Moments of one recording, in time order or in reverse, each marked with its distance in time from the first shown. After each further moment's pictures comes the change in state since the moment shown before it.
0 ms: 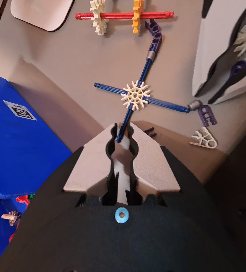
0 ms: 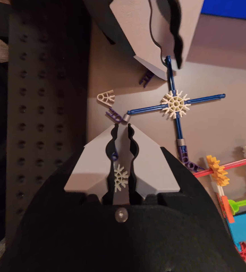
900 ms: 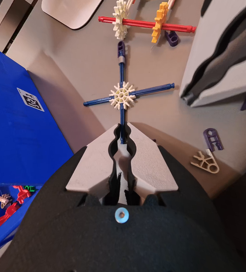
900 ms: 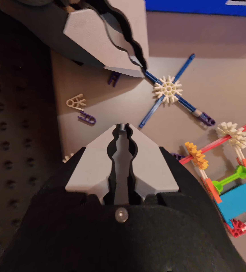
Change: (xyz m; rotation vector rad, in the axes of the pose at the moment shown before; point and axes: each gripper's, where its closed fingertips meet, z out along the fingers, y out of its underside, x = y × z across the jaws) left arm -0.006 -0.005 0.006 0.023 -0.138 -0.123; right arm 0.035 0.004 -0.002 0.033 0.168 0.105
